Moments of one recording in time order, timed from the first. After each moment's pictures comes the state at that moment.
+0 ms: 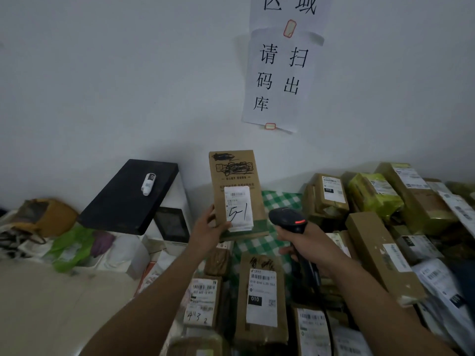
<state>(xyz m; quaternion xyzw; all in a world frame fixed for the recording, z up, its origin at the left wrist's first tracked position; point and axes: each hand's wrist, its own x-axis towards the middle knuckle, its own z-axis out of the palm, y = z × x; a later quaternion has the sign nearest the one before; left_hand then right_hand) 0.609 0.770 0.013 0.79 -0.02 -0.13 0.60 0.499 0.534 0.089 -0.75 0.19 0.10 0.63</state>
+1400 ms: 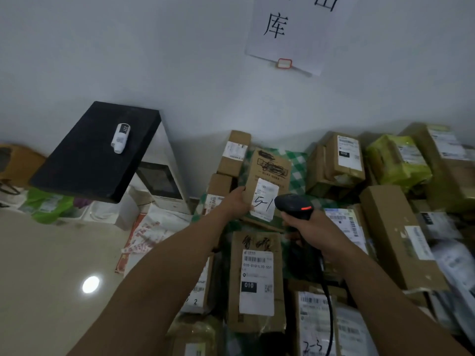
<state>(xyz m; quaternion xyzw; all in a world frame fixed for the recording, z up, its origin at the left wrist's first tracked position) 0.676 0.683 -0.072 0.84 -0.06 -0.34 0.41 0.546 0.508 0.001 -0.74 0.27 0.16 0.60</state>
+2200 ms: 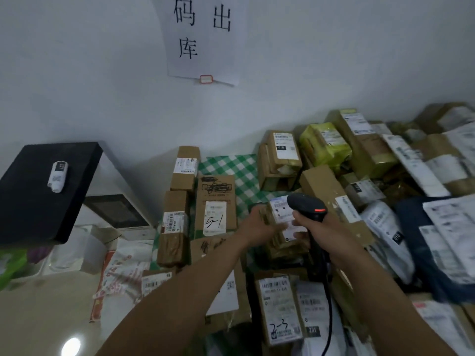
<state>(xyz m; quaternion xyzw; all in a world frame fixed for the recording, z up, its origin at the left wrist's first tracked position) 0.570 0.563 -0.054 0.78 -0.17 -0.40 0.45 0.446 0.429 0.044 -0.68 0.35 0.01 0.65</state>
